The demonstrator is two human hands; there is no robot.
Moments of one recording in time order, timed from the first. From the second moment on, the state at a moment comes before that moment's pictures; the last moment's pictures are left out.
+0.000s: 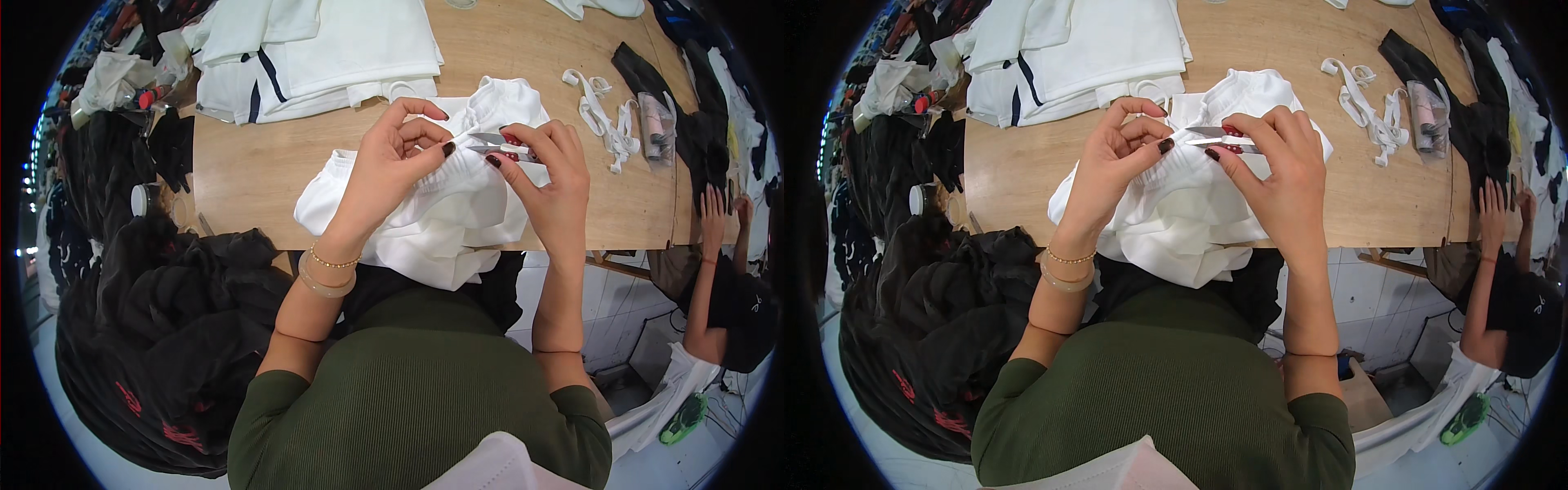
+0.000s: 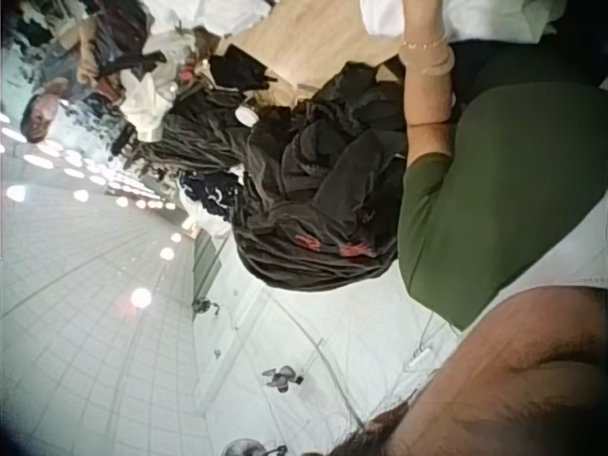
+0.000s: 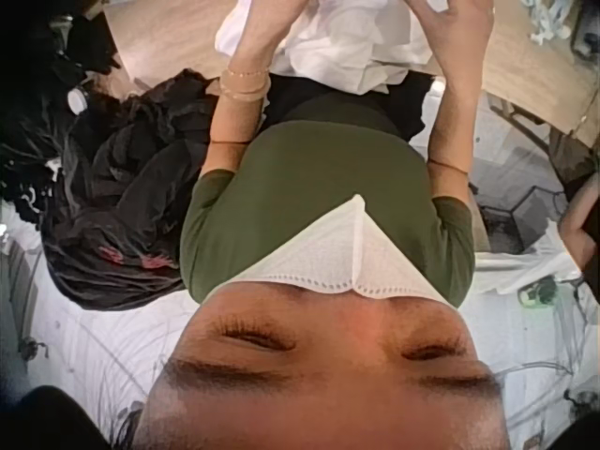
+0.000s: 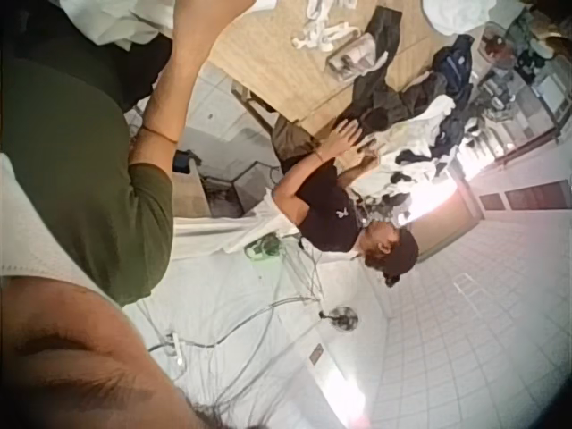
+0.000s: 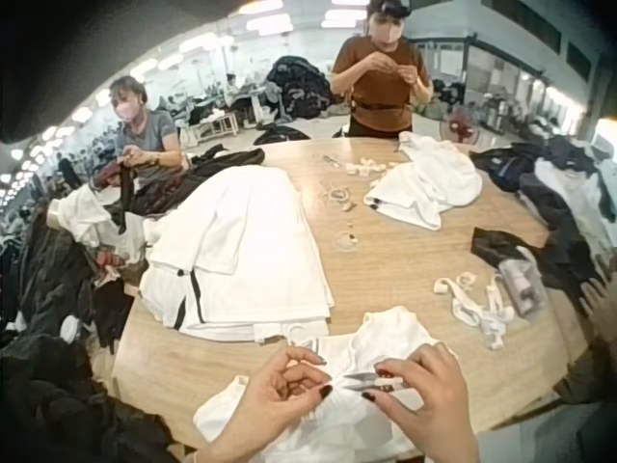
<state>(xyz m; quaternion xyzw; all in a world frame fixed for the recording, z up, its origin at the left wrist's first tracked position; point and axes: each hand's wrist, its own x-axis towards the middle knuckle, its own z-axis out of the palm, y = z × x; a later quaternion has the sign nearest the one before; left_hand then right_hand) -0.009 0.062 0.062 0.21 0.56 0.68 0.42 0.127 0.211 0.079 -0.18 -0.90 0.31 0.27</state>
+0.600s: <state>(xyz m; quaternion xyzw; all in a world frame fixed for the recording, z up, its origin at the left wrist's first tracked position) -0.009 0.063 0.061 0.20 0.55 0.68 0.44 0.117 0.203 0.066 -0.25 -0.62 0.70 0.23</state>
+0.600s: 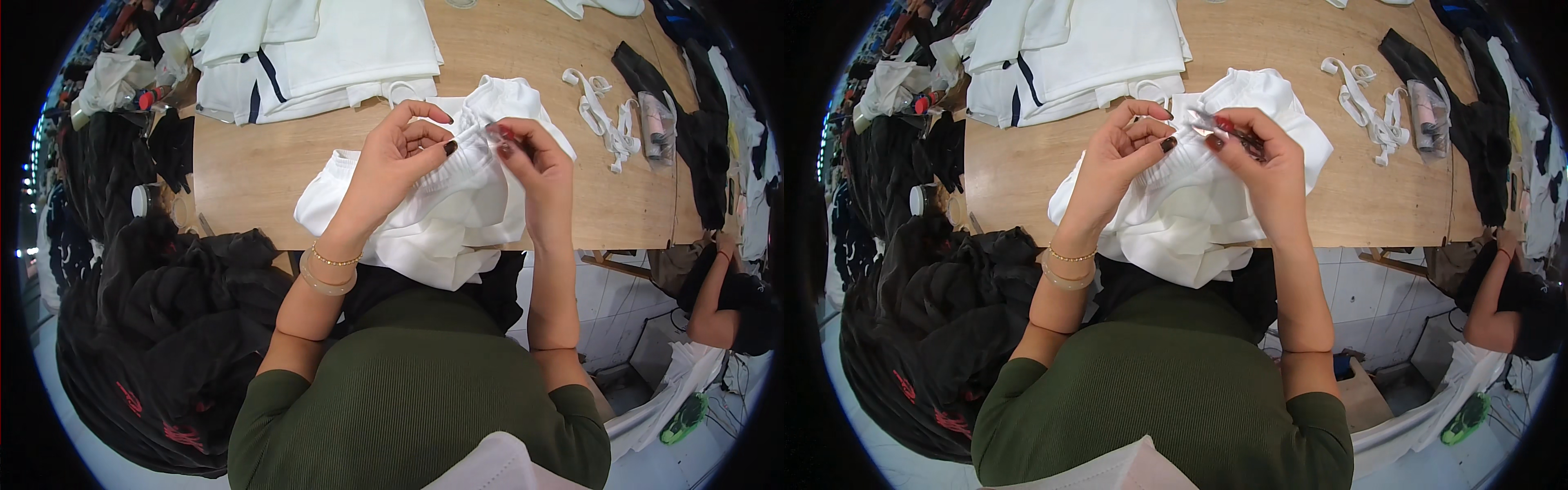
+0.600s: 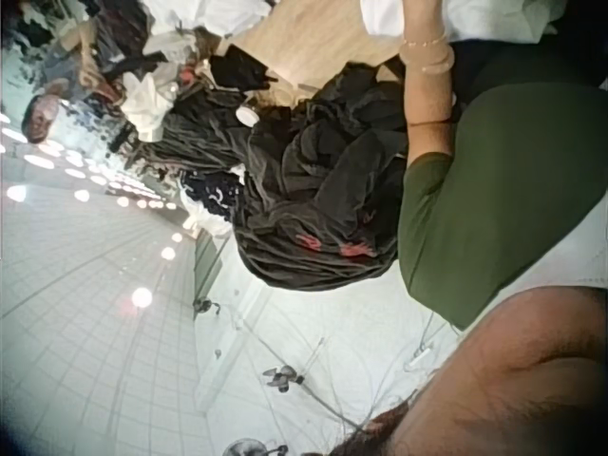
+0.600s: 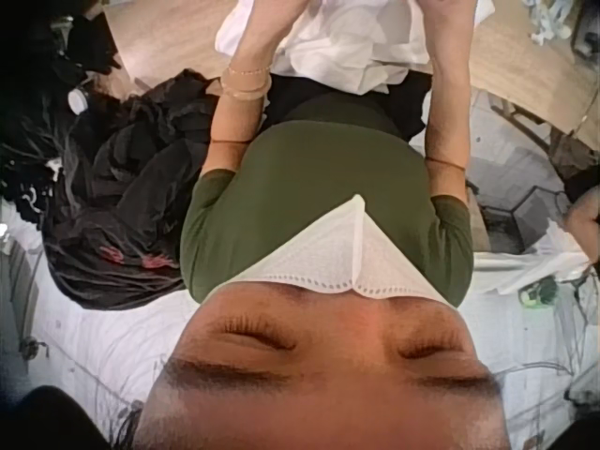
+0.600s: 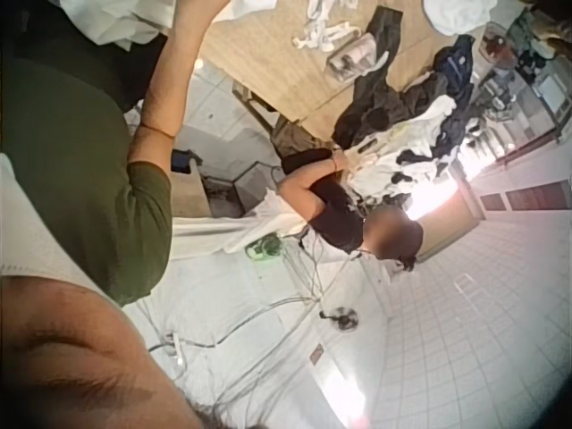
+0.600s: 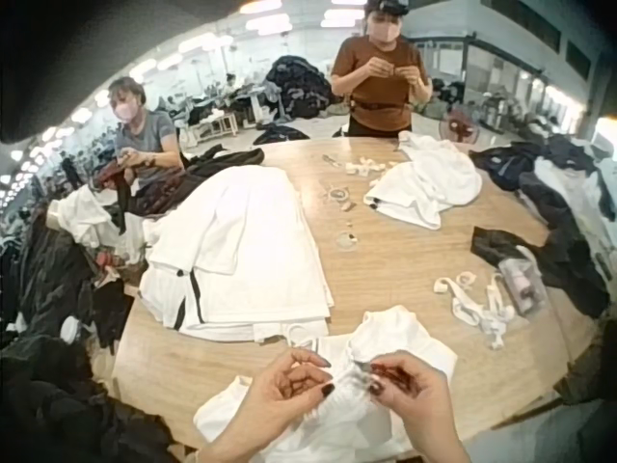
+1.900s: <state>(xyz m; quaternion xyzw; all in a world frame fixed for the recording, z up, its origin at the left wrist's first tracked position) -0.006 0.070 0.015 0.31 0.78 0.54 0.08 0.076 0.209 0.021 -0.25 -0.58 0.75 0.18</state>
